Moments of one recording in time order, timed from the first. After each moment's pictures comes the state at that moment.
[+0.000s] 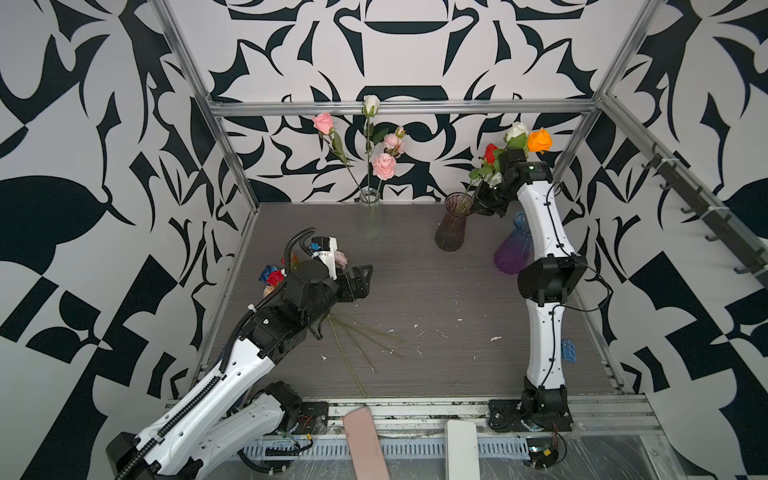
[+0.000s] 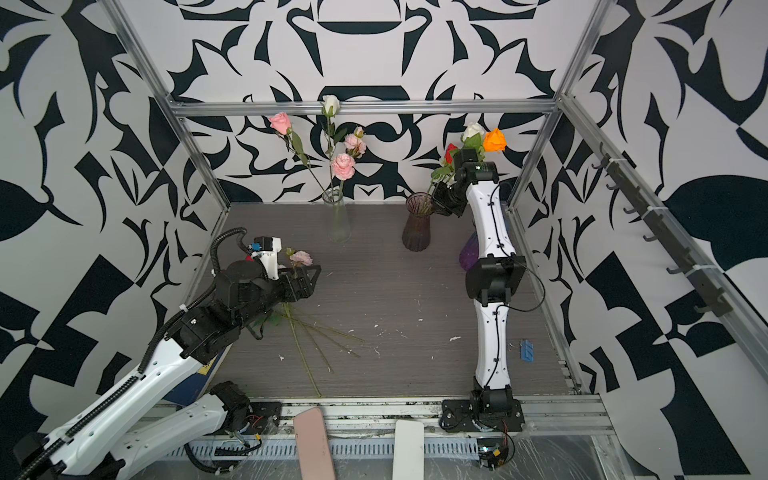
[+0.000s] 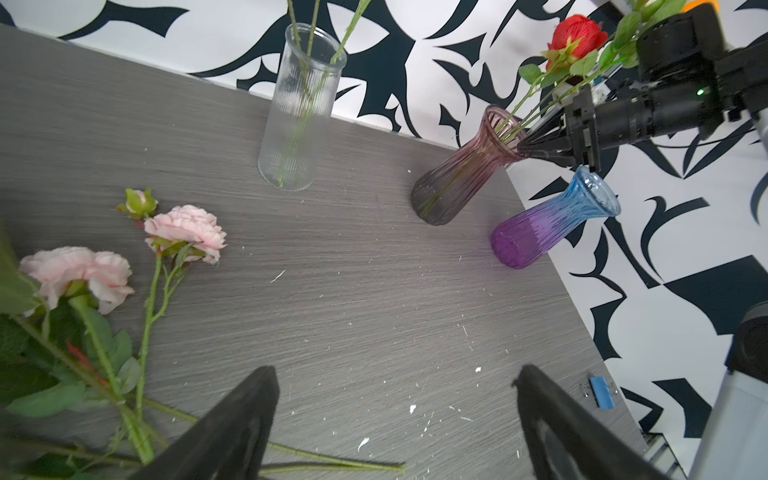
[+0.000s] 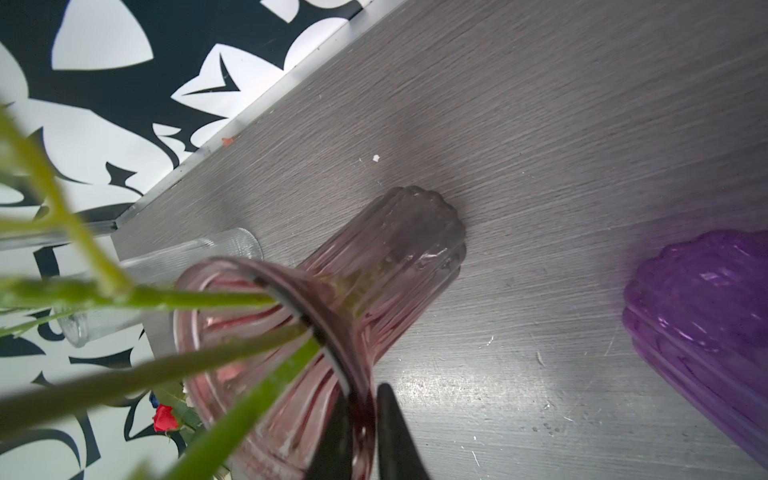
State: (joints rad) left arm -0.67 0.86 0.86 -0.42 -0.10 -0.59; right arm 0.06 2.35 2.67 -1.40 -0.36 0.55
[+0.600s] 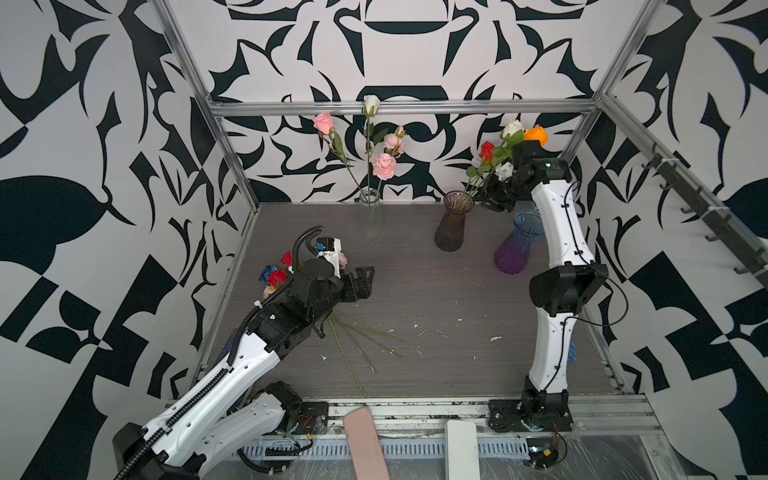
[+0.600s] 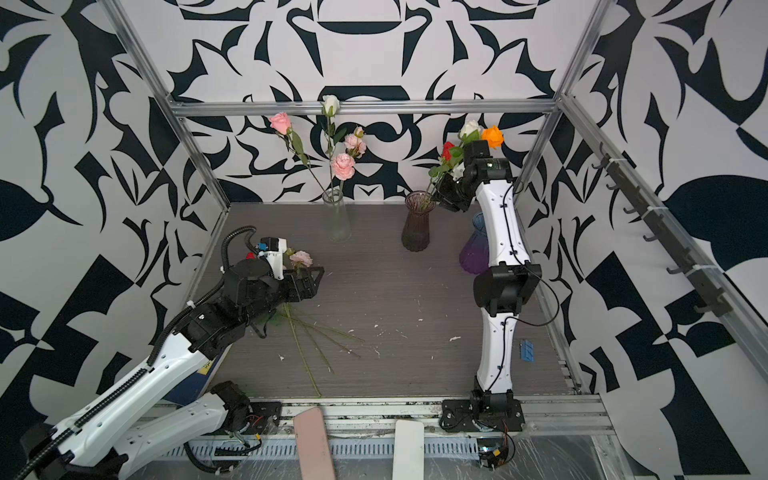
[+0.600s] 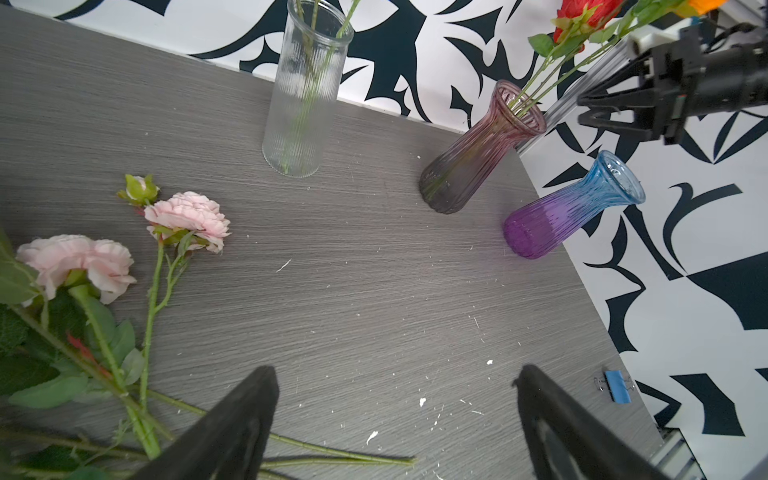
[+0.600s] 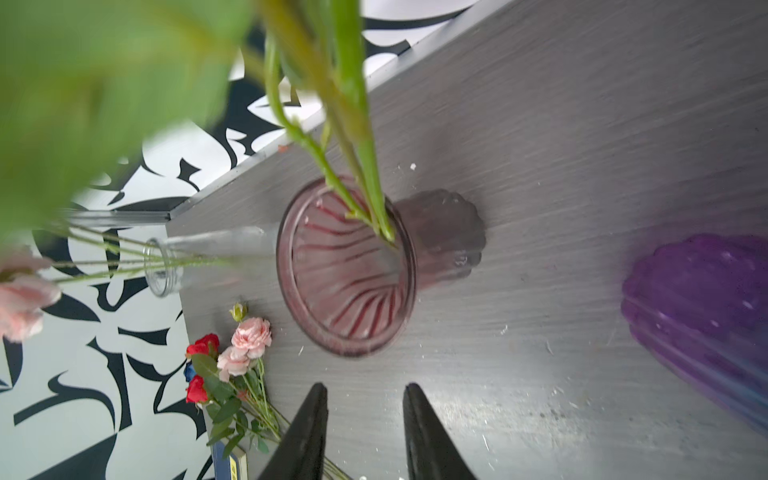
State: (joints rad) left arm -0.66 0.90 0.86 -0.41 -0.10 -0.58; right arm 0.05 2.13 2.47 -1.33 -0.40 0.52
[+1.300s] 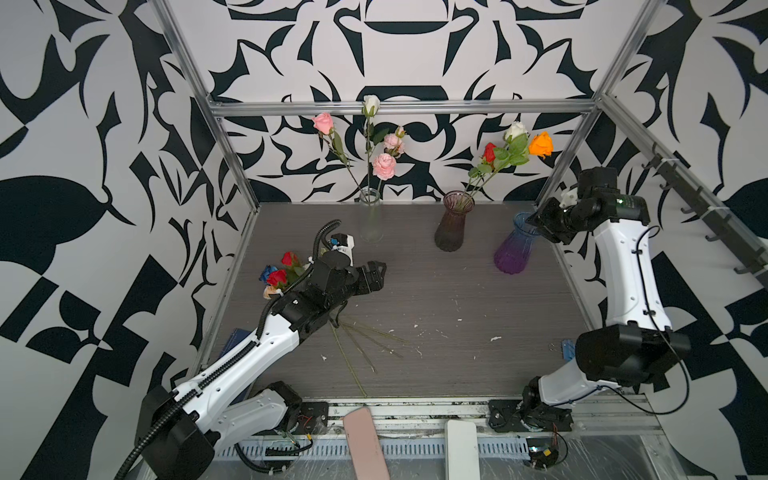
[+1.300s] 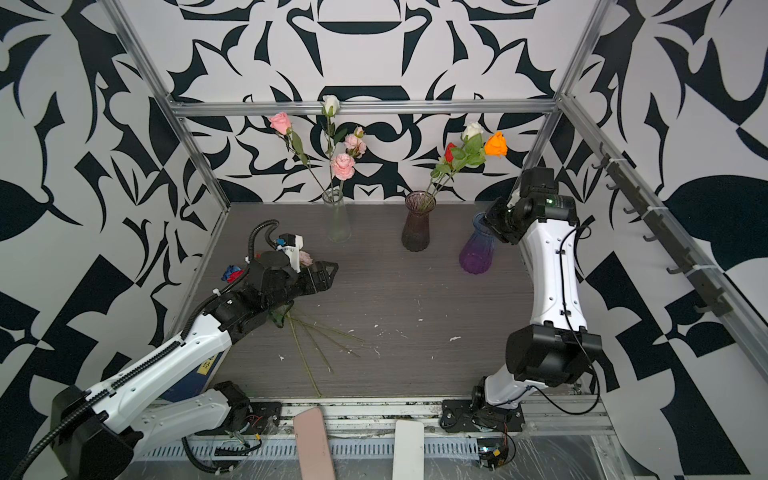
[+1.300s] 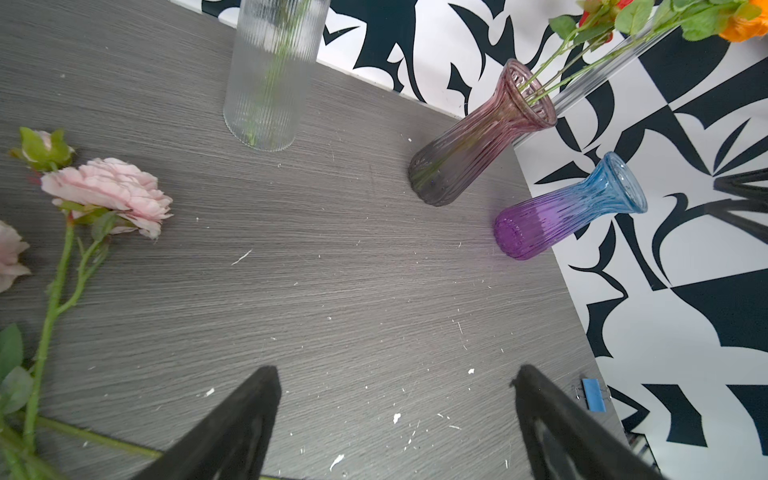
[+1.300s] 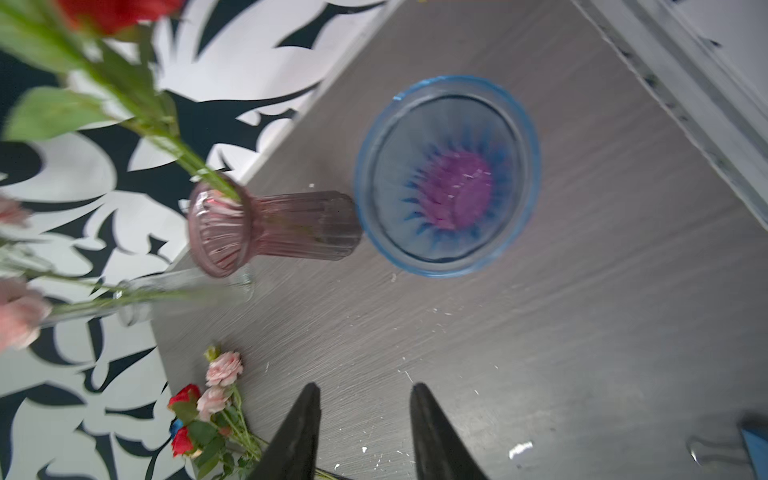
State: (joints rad) left arm -0.66 1.07 0.86 -0.27 -0.03 -0.67; right arm -0.20 1.59 1.83 -1.21 -0.28 0.58
